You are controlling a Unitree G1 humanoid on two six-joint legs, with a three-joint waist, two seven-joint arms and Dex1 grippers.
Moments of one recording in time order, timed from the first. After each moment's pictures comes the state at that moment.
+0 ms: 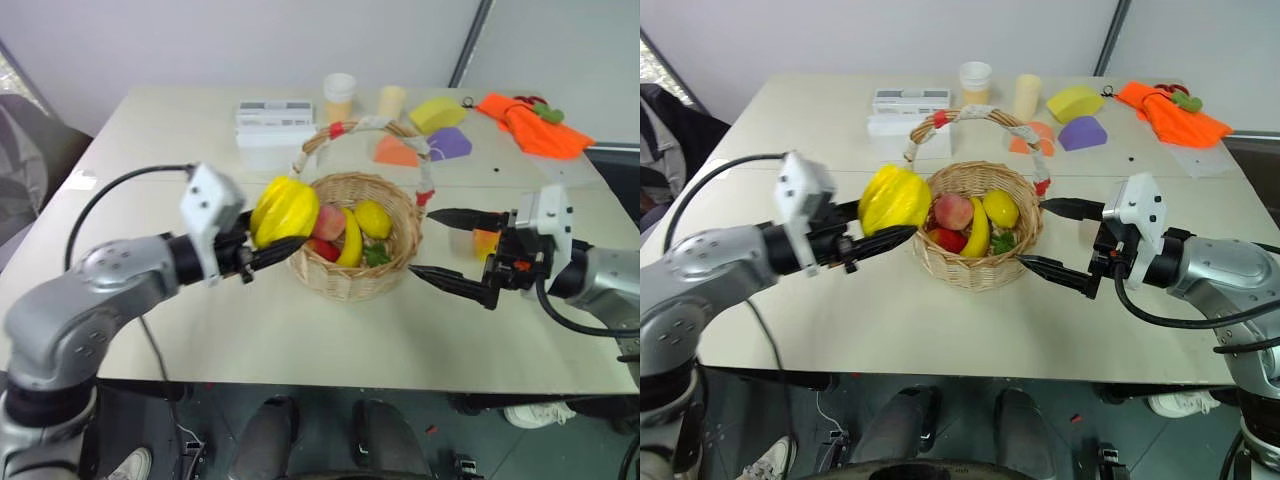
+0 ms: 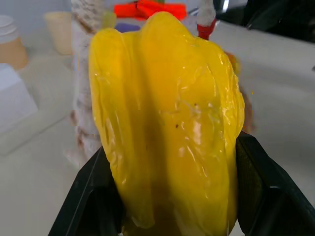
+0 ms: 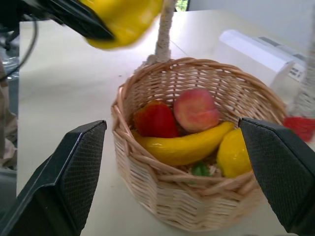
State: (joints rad) left arm -0.54 0.66 -0.03 -0.59 -0.77 0.97 -0.40; right arm -0.16 -0.89 -0.30 -0.52 0.75 0.58 0.91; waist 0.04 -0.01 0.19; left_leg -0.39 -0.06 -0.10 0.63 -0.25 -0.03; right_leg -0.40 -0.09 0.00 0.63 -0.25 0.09
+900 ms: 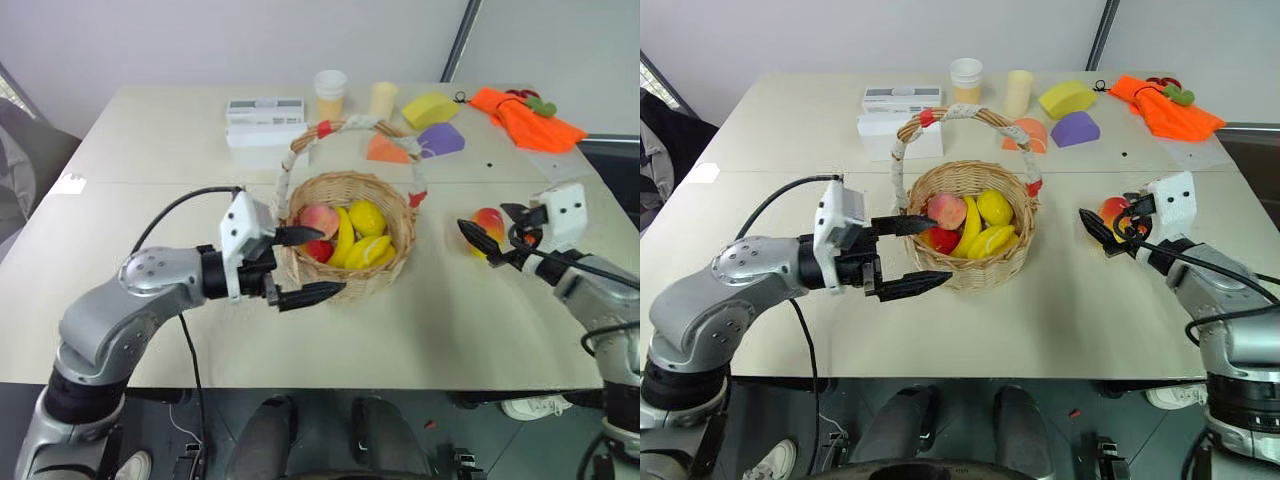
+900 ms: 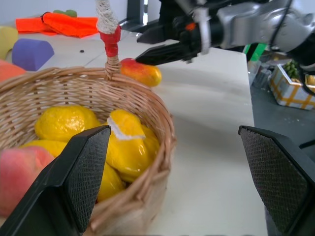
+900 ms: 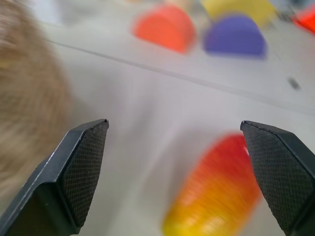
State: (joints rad) left arm -0.34 0.66 0.01 -0.61 -0.76 0.75 -0.80; right arm -0.27 -0.69 -0.27 -0.16 0.43 0.69 0.33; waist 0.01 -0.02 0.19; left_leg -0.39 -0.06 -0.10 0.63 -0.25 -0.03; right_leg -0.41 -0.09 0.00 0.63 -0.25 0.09
